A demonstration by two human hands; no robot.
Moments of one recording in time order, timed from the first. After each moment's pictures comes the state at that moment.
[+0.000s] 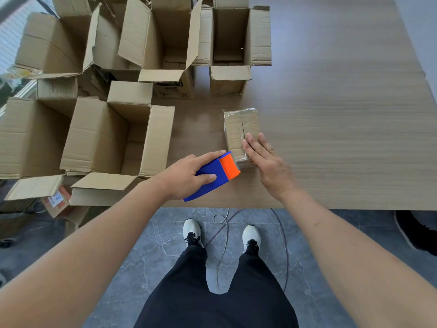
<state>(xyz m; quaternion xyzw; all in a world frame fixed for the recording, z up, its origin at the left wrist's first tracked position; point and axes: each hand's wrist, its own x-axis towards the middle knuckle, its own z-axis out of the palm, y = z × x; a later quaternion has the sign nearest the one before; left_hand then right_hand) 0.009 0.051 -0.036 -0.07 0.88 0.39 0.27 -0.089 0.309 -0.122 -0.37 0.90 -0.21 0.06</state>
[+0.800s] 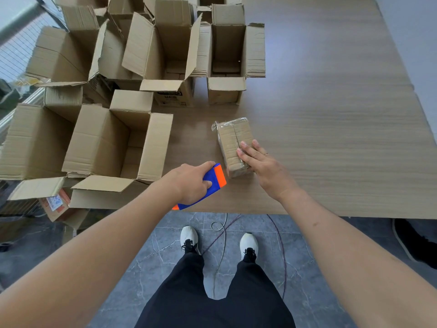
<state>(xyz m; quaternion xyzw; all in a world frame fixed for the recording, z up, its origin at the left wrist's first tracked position) -0.002 0.078 -0.024 -0.09 0.91 0.15 0.37 -0.105 0.315 -0.105 -0.38 0.88 -0.25 0.14</state>
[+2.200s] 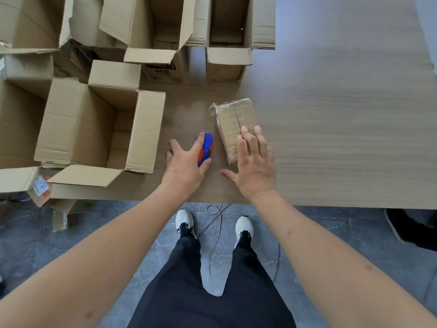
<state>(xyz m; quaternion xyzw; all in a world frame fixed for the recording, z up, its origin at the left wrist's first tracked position) 0.002 0.083 -0.107 -0.23 0.95 0.17 0.14 -0.058 0.259 -0.116 -0.26 0.96 -0.08 0.02</state>
